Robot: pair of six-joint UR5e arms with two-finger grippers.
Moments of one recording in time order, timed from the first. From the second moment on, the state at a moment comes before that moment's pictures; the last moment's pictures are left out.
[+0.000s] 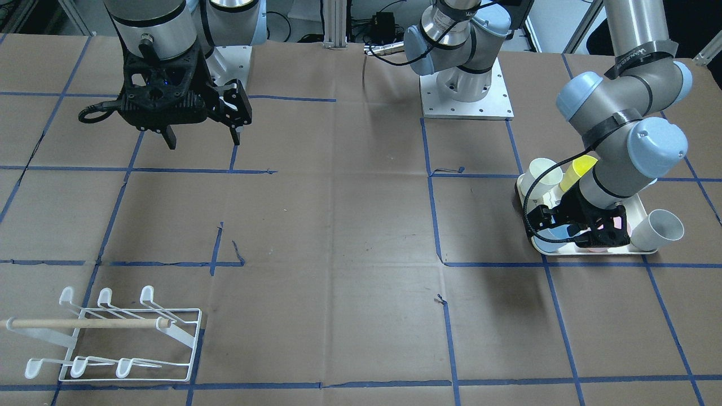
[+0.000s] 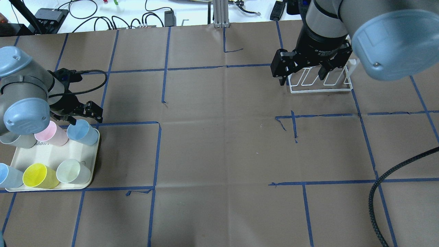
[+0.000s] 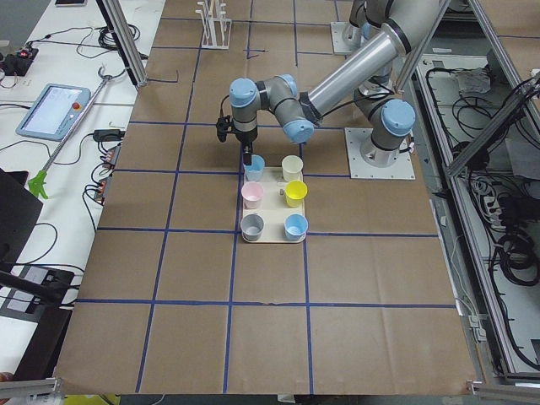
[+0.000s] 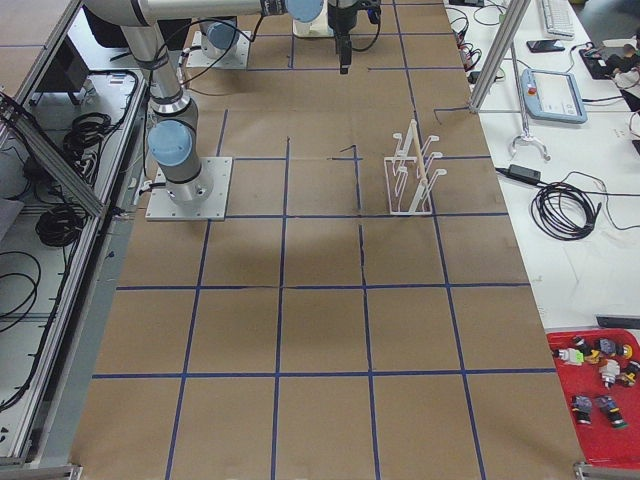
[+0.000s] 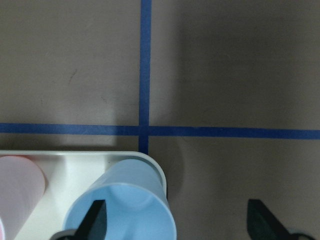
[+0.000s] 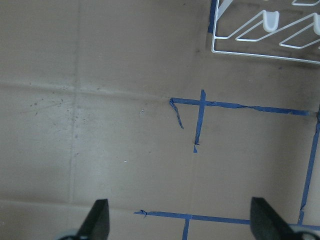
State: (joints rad) left arm -1.15 -1.80 -1.99 -0.95 1.56 0.38; right arm 1.69 -1.56 1.57 -1.63 -1.57 0.01
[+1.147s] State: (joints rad) left arm -1.15 -1.78 -2.05 -0.87 1.60 0.37; right arm 1.69 -1.56 1.57 -1.63 -1.57 0.01
